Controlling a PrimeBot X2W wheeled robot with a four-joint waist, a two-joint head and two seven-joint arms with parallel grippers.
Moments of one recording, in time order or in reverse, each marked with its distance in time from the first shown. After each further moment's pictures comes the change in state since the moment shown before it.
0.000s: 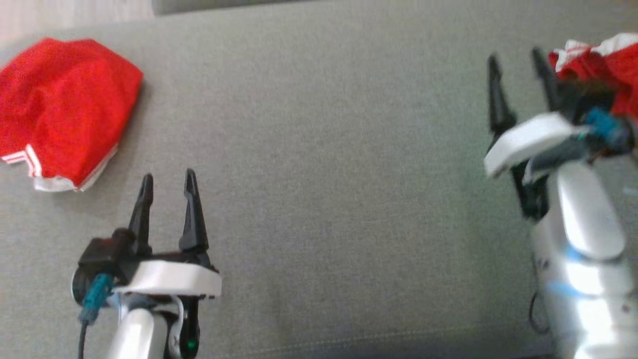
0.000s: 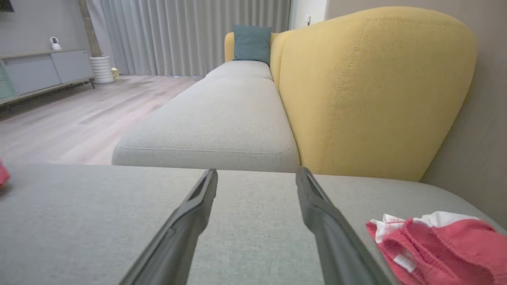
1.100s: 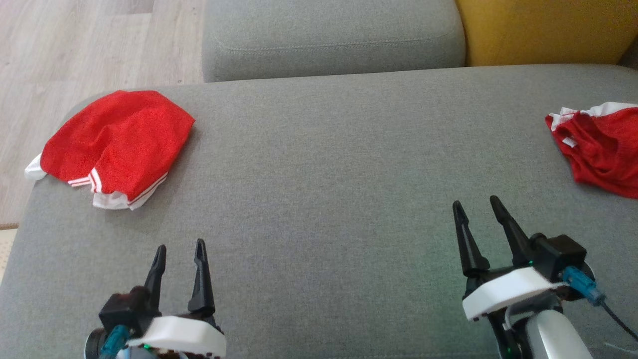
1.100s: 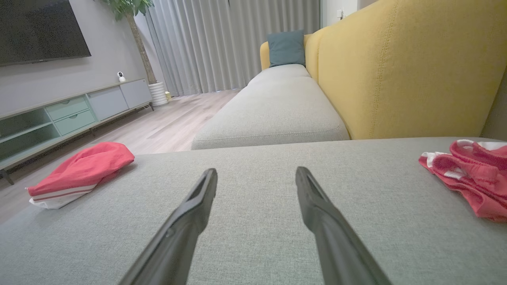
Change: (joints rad) left arm 0.179 -0.001 -0.014 0.054 -0.009 0.007 0.000; right arm 0.576 0.025 0.127 -0.371 0.180 0.000 -0.024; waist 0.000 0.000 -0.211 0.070
